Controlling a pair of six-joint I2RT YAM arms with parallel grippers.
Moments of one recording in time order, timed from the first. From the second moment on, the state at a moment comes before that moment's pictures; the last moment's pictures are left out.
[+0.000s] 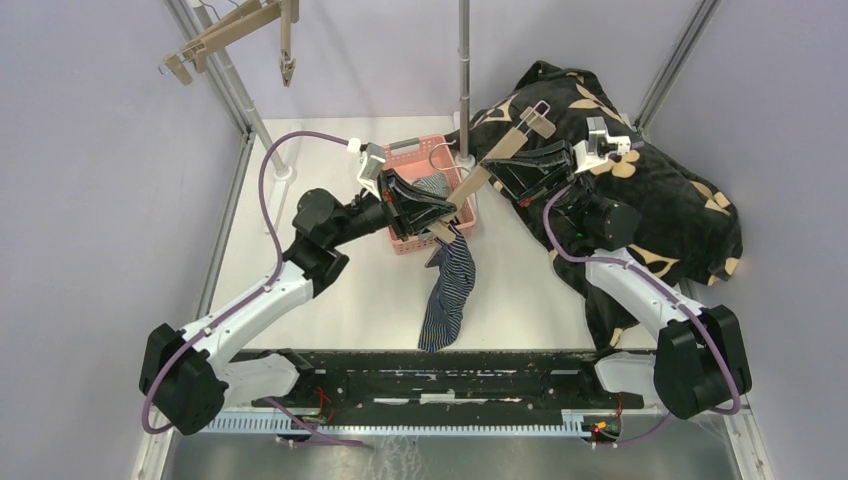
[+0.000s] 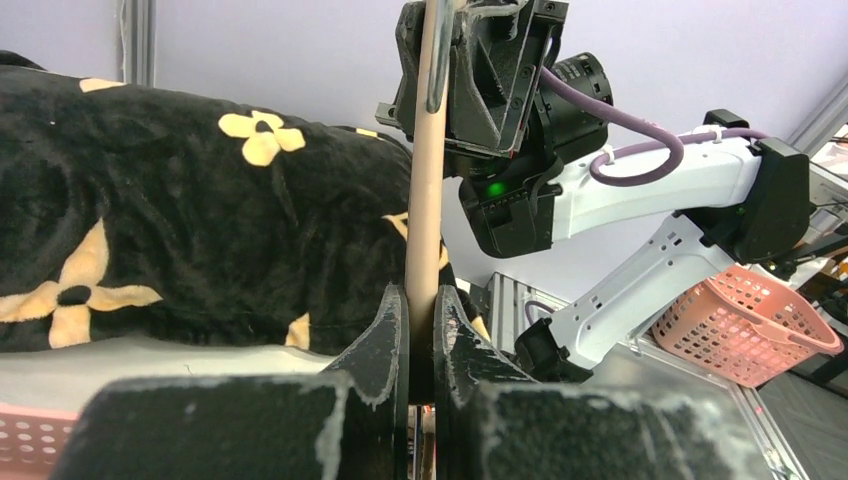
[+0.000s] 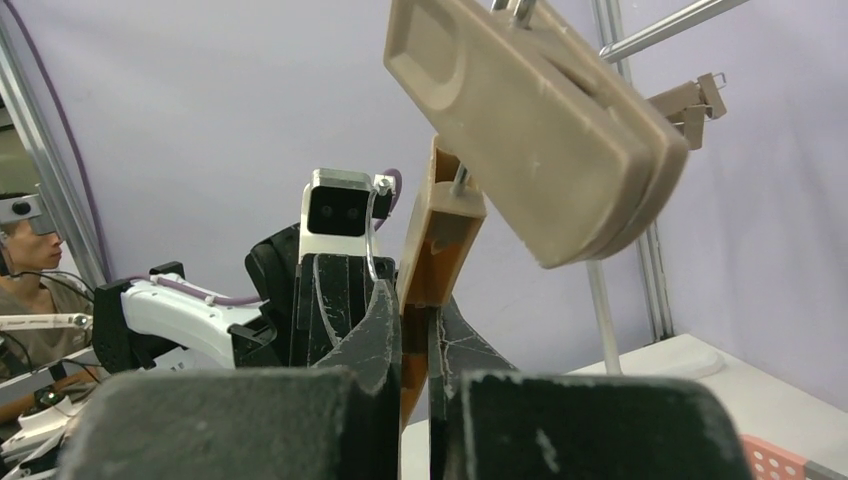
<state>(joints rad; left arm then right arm) -0.64 1.15 0.85 0.64 0.64 -0.57 0.36 1.27 0.78 1.38 -0.66 0.93</state>
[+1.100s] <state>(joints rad) -0.65 0.89 0.76 0.38 0.37 -0.33 0.37 1.19 0.77 1.32 -0.67 0.84</state>
